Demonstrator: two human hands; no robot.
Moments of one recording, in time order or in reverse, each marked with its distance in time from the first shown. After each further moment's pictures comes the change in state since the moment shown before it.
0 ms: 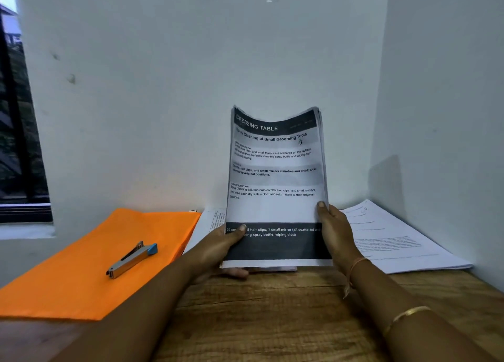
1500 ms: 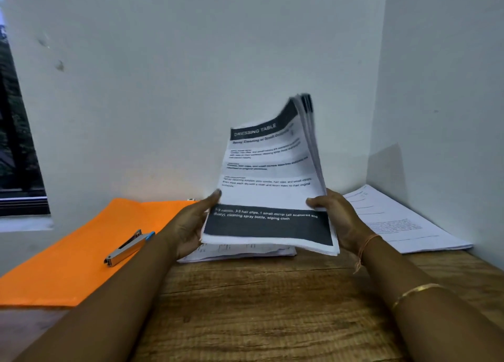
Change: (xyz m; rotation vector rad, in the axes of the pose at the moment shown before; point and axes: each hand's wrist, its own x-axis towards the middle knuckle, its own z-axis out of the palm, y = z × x) left_hand 0.000 0.015 -0.026 -0.216 0.092 0.029; right_hand -0.004 -0.016 -0.012 0.215 -0.292 0.173
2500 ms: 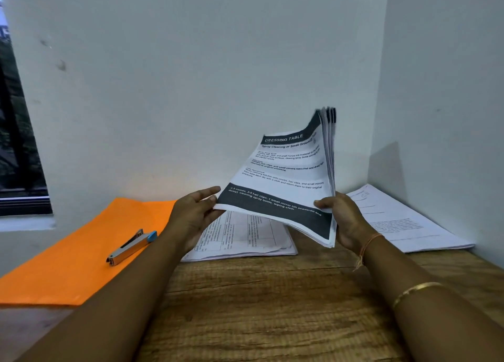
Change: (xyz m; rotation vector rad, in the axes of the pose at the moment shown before) left_hand 0.007 0.002 0.006 -0.078 0.218 0.256; right_hand 0.008 0.004 -0.004 0.092 0.181 0.102
